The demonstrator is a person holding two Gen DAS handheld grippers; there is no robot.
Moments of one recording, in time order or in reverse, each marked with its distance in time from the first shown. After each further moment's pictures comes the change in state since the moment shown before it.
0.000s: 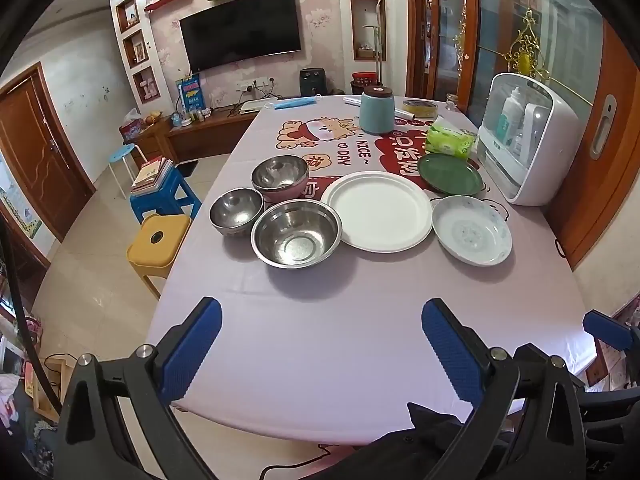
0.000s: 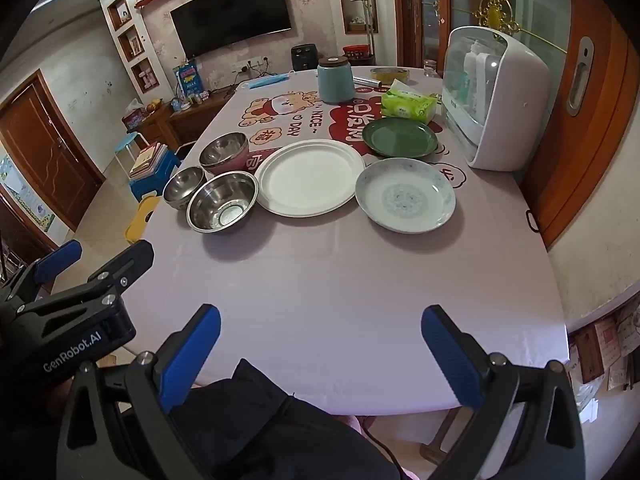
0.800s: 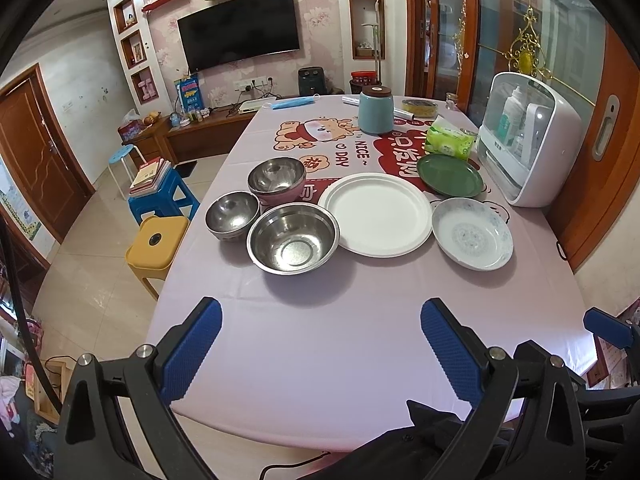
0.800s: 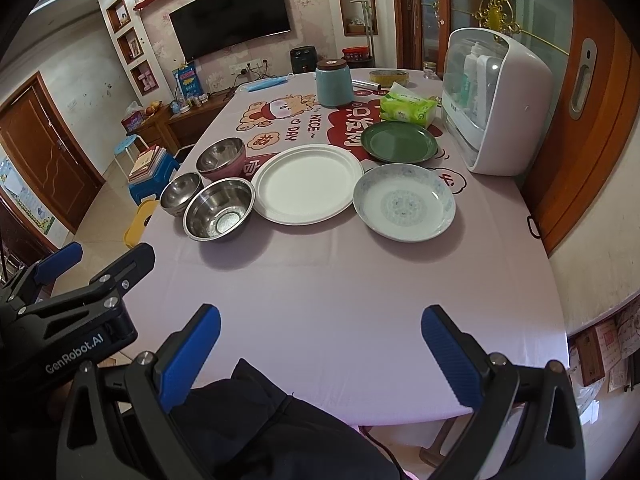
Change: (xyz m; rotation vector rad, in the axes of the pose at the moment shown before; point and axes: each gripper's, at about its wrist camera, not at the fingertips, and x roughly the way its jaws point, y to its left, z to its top) left arm 0.010 -0.003 0.006 0.005 0.010 -0.003; right arm 0.004 -0.005 0.009 0.002 -0.001 0.000
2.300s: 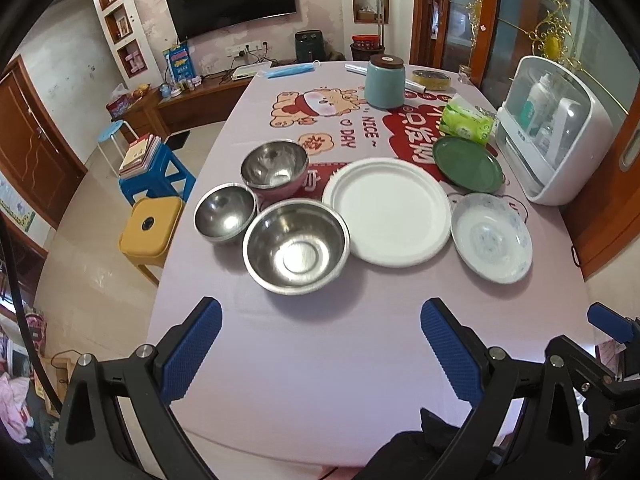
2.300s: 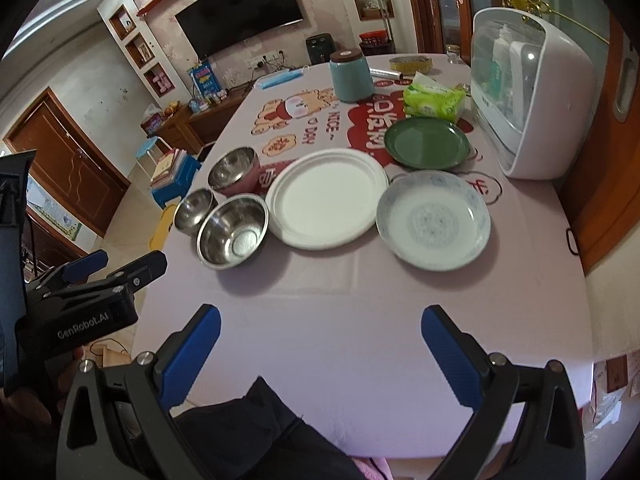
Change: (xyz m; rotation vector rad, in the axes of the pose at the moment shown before) left arm 0.063 0.014 0.074 0.010 0.157 -0.006; right arm 0.038 -0.020 0.064 0.041 0.045 0.141
